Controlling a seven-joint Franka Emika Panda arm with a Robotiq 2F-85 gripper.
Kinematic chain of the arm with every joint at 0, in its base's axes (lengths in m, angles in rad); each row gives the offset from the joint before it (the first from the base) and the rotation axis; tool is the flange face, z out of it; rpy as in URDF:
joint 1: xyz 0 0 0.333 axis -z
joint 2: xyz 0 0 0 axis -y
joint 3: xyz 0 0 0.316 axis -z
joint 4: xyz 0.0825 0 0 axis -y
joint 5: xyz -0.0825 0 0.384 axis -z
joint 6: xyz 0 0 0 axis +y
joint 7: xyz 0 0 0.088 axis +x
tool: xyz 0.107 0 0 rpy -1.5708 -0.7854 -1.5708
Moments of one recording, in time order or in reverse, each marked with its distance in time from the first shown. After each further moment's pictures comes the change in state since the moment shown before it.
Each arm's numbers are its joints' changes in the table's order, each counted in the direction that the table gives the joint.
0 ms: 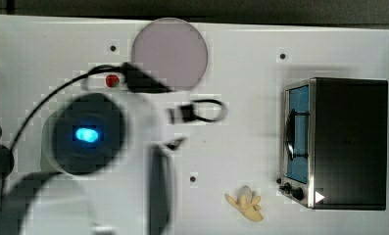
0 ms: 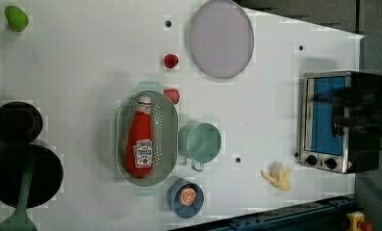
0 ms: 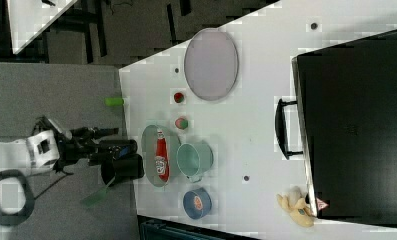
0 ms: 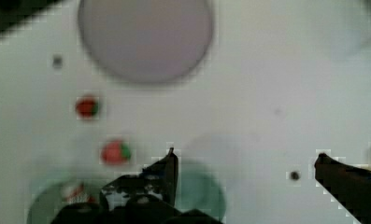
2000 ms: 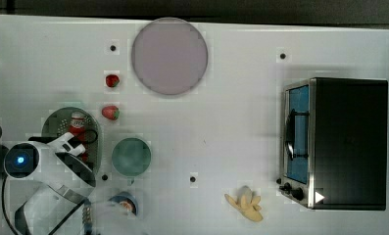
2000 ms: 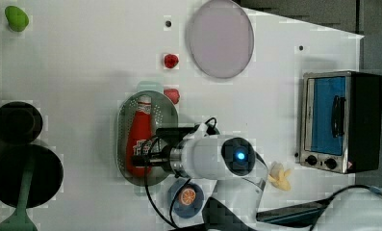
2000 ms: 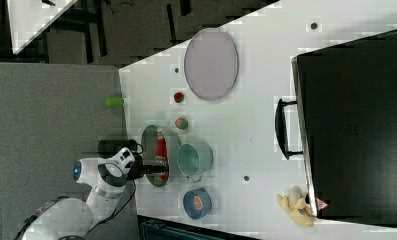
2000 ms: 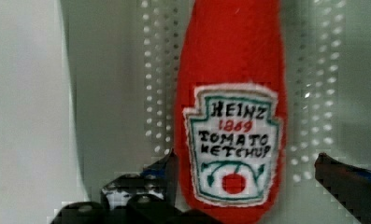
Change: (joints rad) arm -0.078 -0.774 -0.416 -0.152 0.434 -0.601 0.282
